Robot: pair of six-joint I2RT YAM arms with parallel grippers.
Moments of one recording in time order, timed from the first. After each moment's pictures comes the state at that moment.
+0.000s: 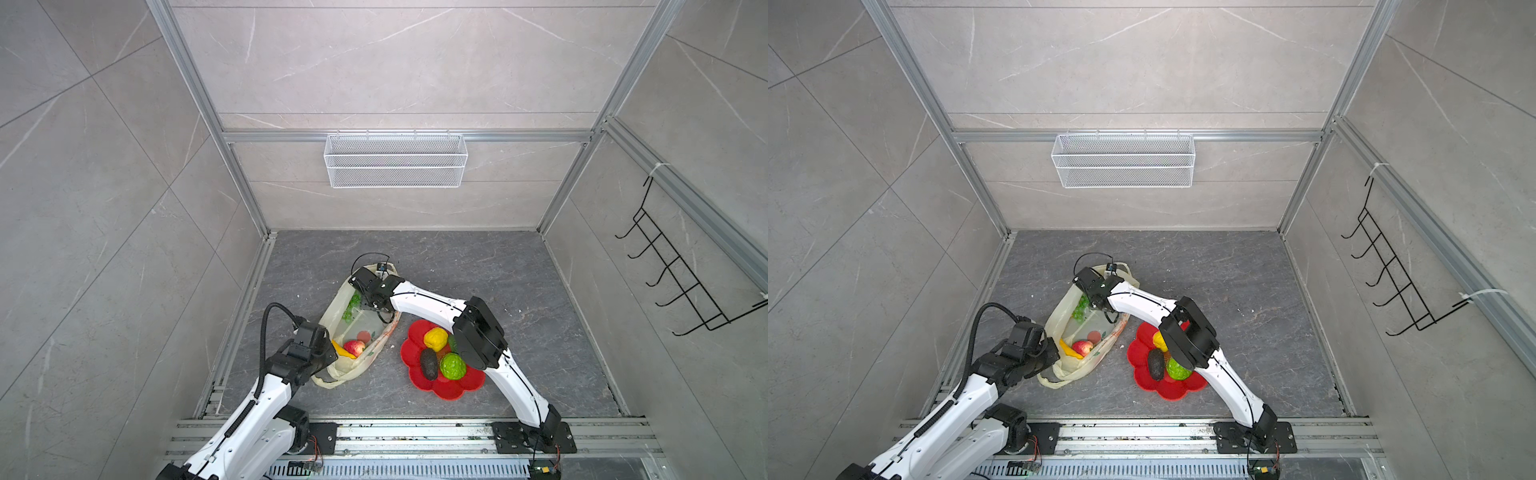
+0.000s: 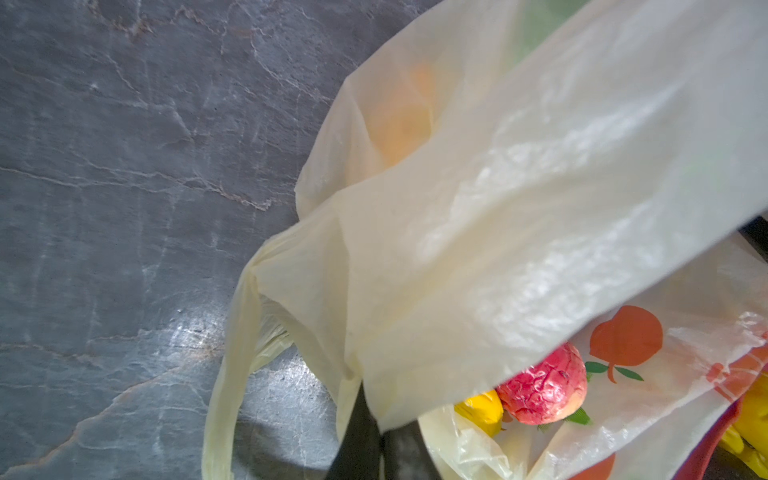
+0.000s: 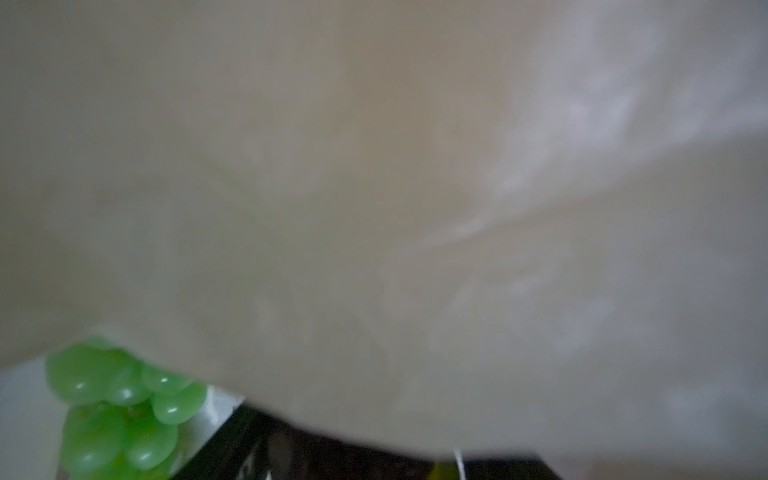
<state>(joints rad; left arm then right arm) -0.35 0.80 0.43 -0.64 -0.07 -0.79 0.91 2.42 2.07 -0.78 0.34 0.89</state>
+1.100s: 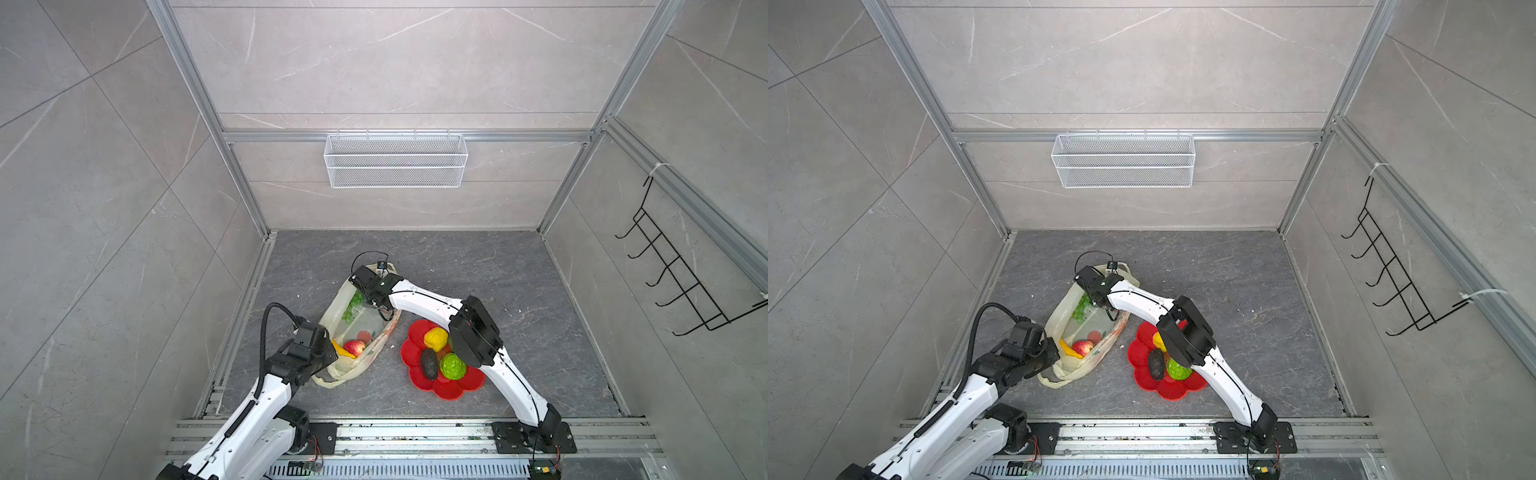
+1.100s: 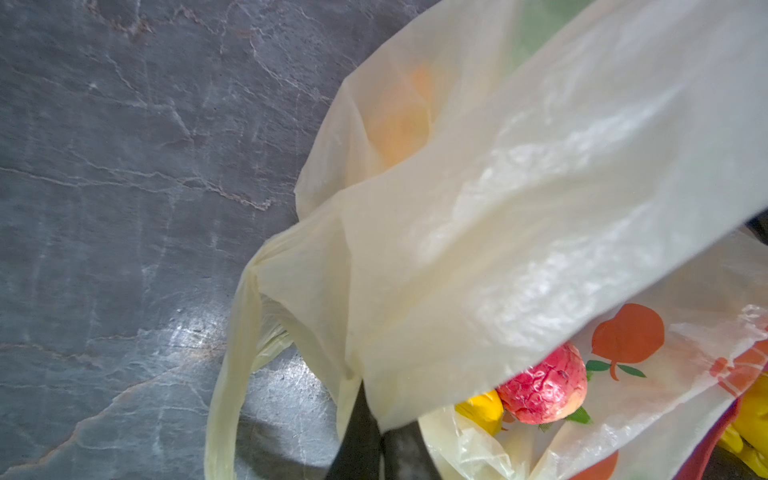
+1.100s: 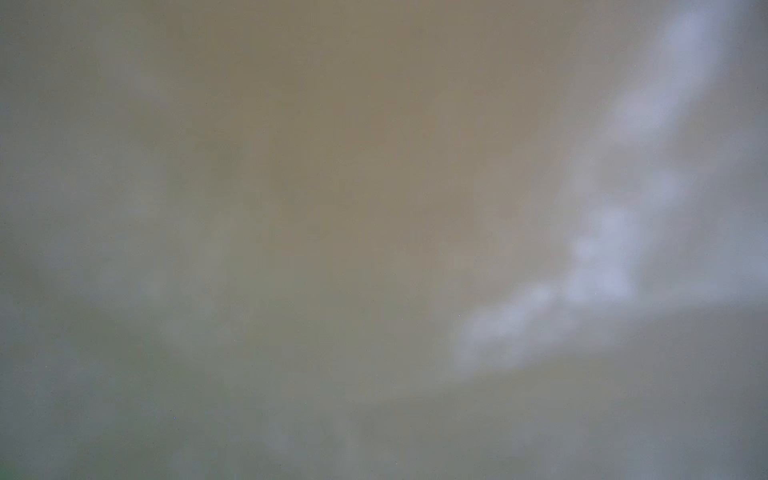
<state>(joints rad) -0.35 0.80 0.43 -0.64 -0.07 -0.79 0.89 2.46 2.11 -0.81 0.39 0.85</state>
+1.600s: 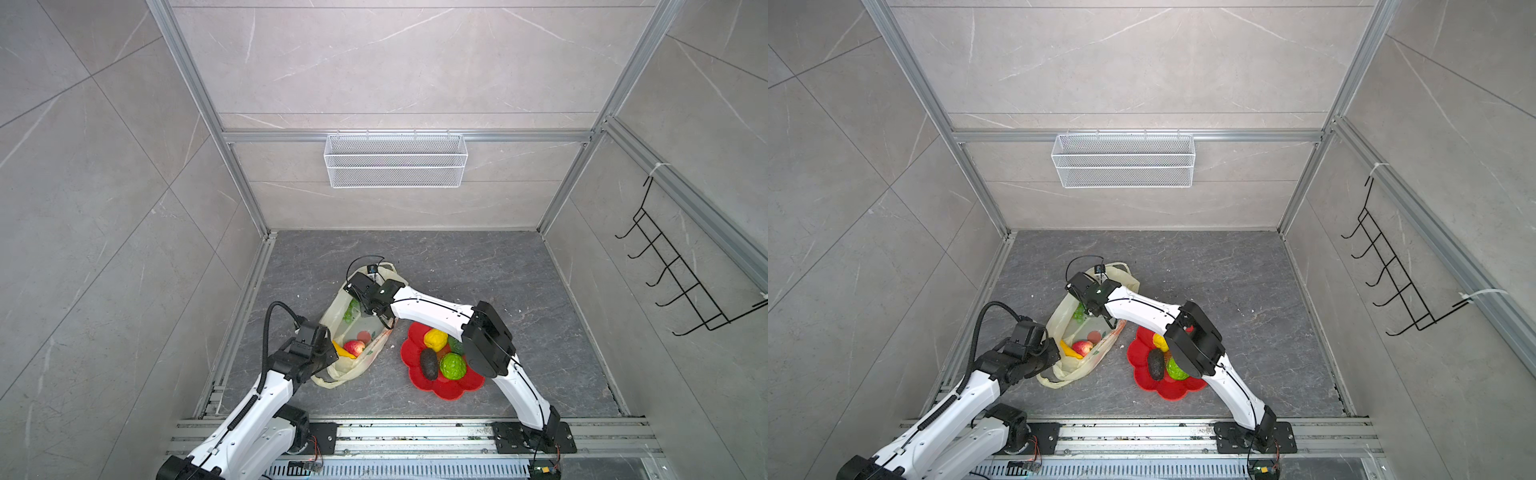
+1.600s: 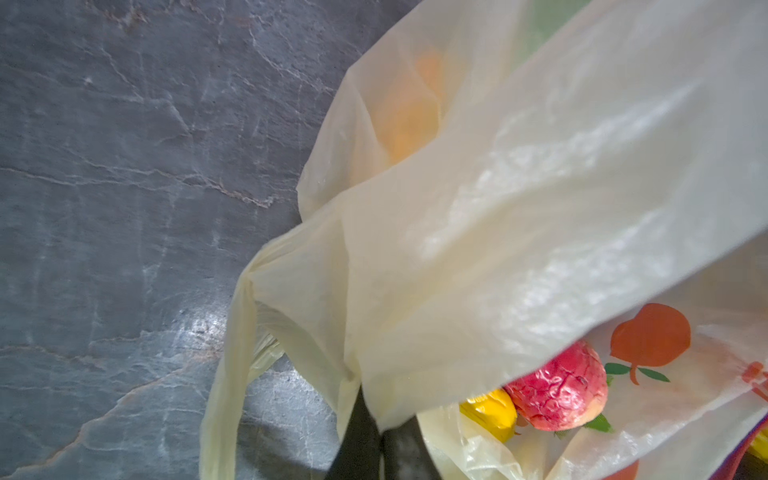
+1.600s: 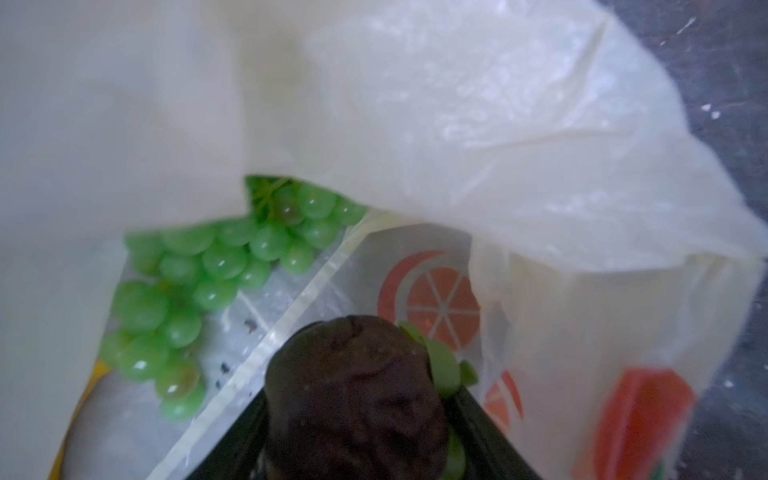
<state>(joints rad) -0.35 0.85 0.44 -0.64 -0.07 -0.77 0.99 2.28 1.98 -0.81 0.44 0.67</state>
